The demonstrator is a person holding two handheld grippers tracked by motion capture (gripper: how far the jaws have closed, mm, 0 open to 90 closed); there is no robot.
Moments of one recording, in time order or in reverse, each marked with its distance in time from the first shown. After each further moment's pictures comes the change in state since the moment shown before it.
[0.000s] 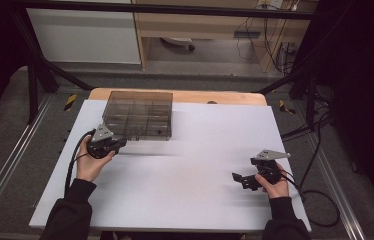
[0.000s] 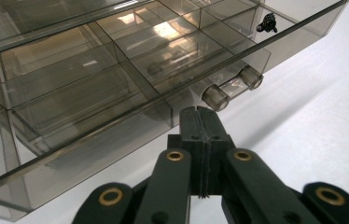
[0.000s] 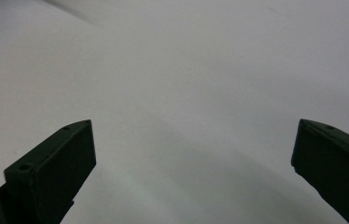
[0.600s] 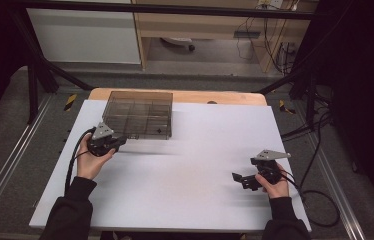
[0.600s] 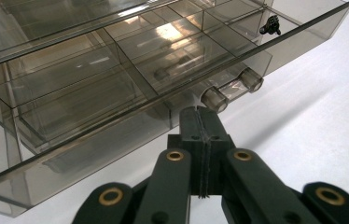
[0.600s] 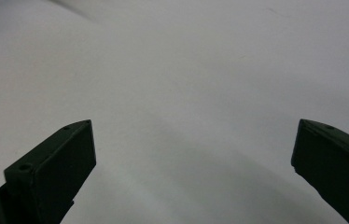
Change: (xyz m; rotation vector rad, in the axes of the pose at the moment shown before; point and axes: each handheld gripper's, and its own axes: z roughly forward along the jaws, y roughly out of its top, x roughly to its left) left arm 0.004 0.004 0.003 0.005 0.007 0.002; right arm 0.000 0.000 0.000 0.000 0.001 -0.001
